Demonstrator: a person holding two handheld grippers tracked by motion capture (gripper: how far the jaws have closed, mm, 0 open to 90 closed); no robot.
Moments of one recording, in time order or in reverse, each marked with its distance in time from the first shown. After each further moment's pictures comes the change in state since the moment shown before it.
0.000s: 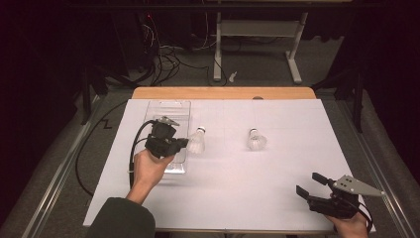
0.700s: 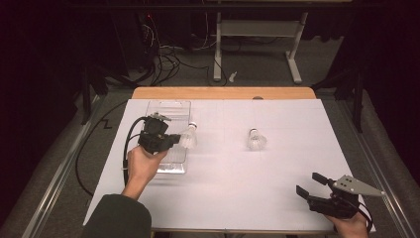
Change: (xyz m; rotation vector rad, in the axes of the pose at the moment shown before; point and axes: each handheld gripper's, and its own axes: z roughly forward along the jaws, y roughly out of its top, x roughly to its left) left arm 0.020 0.000 -0.005 0.003 0.043 -0.046; right arm 0.000 0.000 0.000 0.000 0.000 0.001
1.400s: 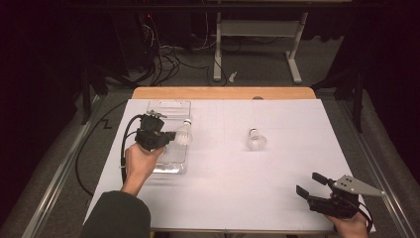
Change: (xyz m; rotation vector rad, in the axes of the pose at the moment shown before) left arm 0.015 0.001 0.003 -0.001 0.037 -0.043; right arm 0.000 0.000 0.000 -0.001 0.003 0.003
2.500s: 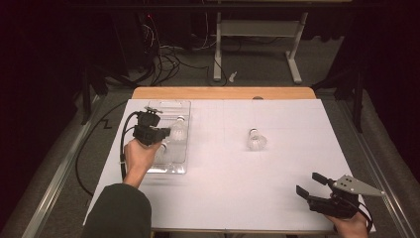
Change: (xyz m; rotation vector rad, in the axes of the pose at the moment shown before) left arm 0.023 0.006 0.017 0.016 0.056 -0.074; right arm 0.000 0.000 0.000 0.002 0.000 -0.002
